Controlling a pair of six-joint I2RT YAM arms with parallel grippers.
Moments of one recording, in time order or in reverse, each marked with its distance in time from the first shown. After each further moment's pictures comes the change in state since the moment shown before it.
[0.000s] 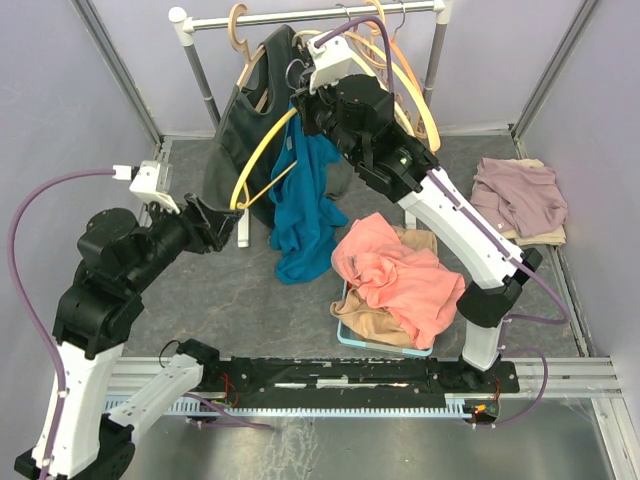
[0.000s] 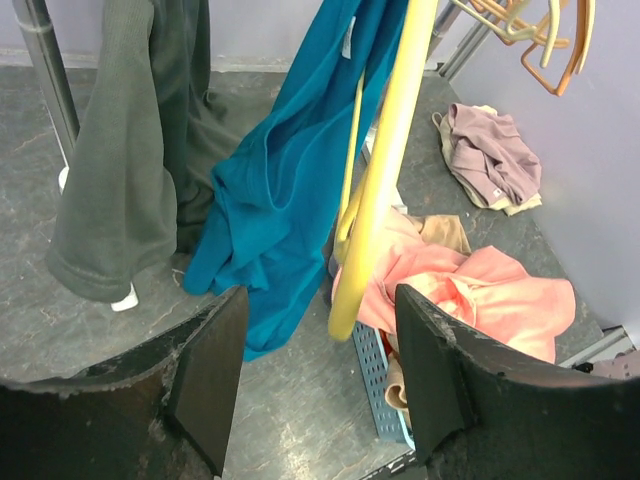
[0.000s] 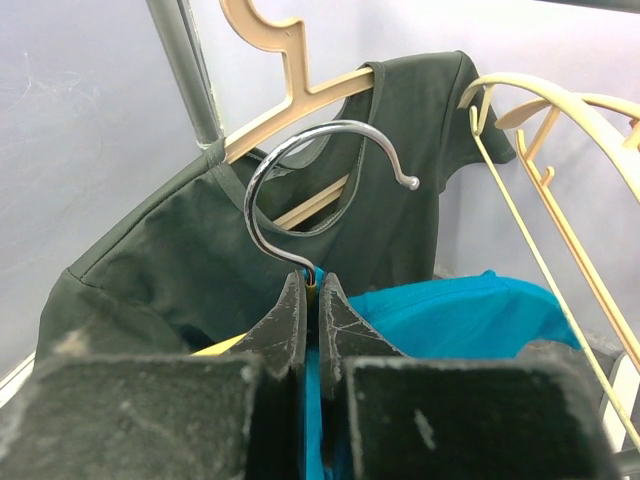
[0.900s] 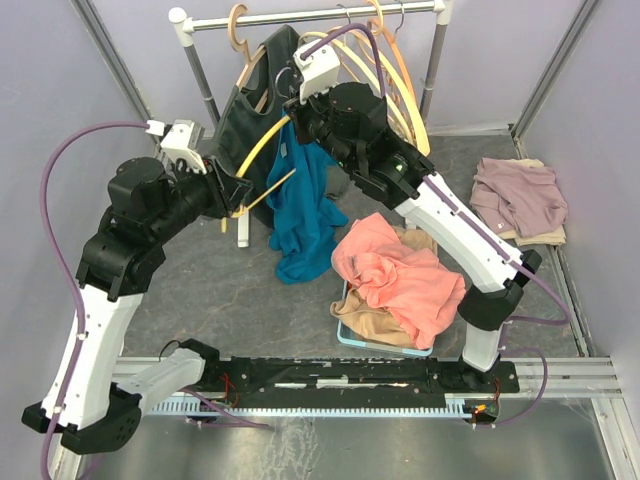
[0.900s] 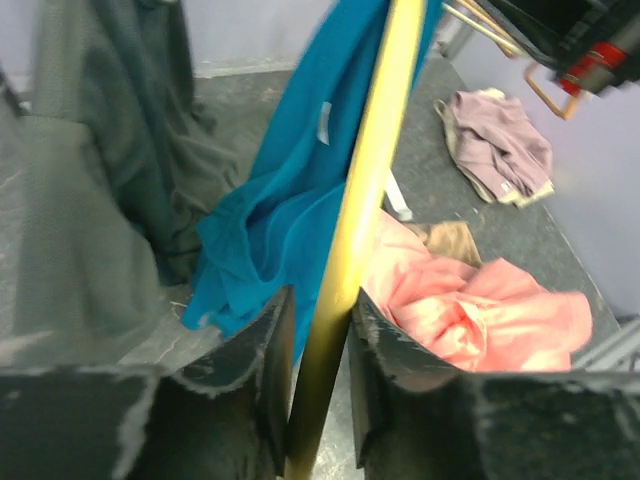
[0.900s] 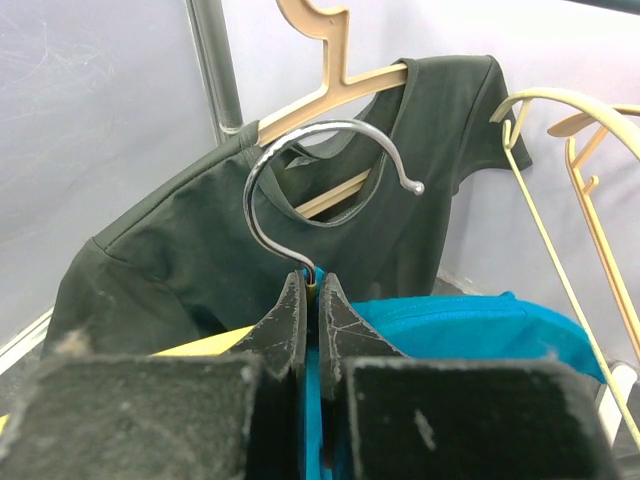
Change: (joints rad) left arm 0.000 0.251 0.147 0.052 0.024 0.048; right arm 0.044 -0.016 -0.021 0.000 0.000 -0.056
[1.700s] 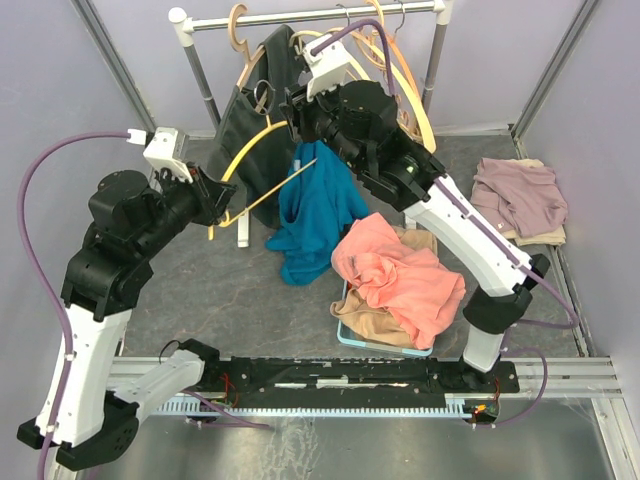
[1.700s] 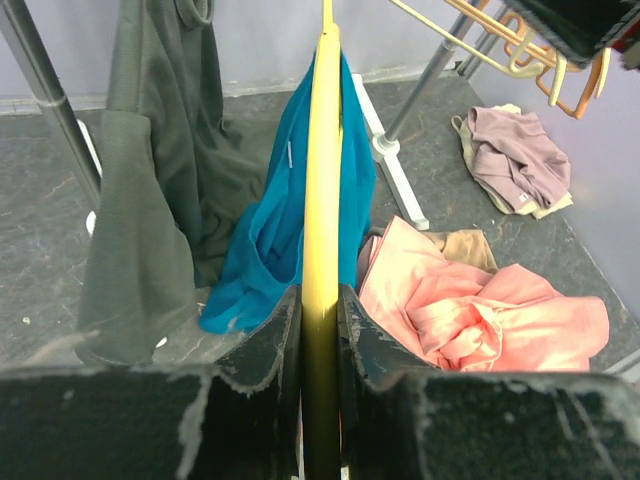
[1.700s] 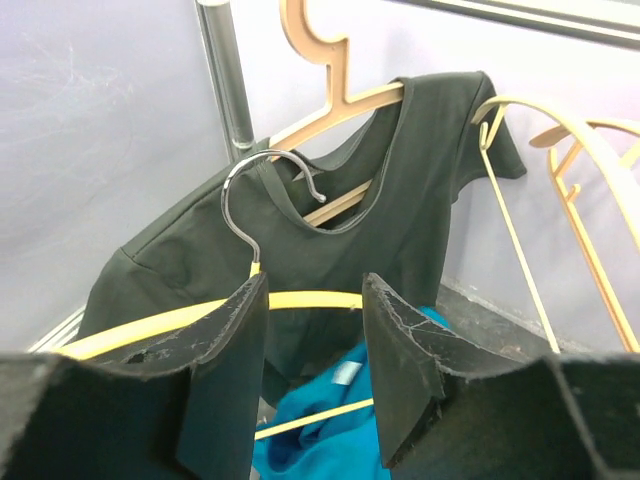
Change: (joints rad) left arm -0.003 -0.060 0.011 -0.029 -0.021 0.044; right arm 0.005 -0.025 0.002 -0.008 -0.008 0.011
